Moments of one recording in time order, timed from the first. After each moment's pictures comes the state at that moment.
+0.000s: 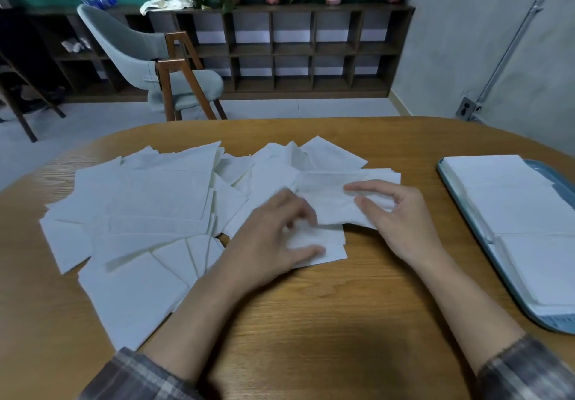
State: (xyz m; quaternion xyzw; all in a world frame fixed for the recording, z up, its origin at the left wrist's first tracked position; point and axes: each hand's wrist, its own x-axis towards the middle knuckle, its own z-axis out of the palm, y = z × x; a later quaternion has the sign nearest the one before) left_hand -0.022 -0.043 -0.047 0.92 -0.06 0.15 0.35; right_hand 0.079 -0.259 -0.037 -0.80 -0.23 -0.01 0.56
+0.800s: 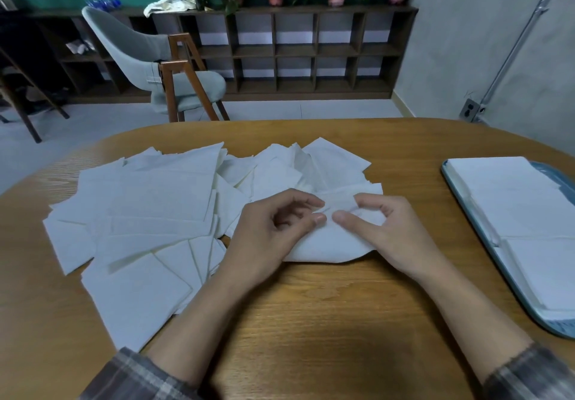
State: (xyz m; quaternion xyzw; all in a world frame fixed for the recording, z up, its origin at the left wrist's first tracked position) left_hand -0.026 -0.053 -0.034 0.81 0.01 0.17 0.57; right_hand 0.064 -0.254 -0.031 -0.72 -0.30 0.13 0.62
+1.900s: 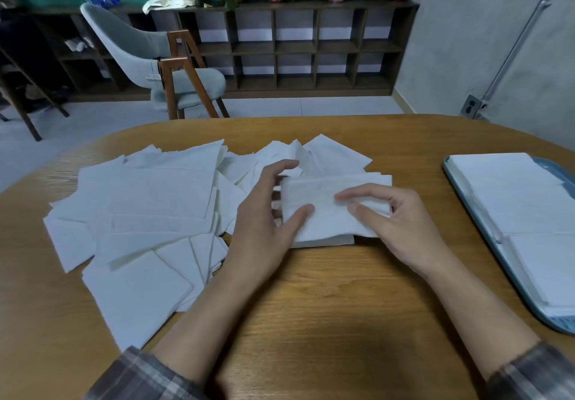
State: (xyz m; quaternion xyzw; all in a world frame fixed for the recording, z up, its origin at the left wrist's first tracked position) left_hand -0.022 -0.053 -0.040 0.83 0.04 0.25 0.50; right_hand 0.069 -0.256 -0.030 -0.76 -0.29 0.06 0.57
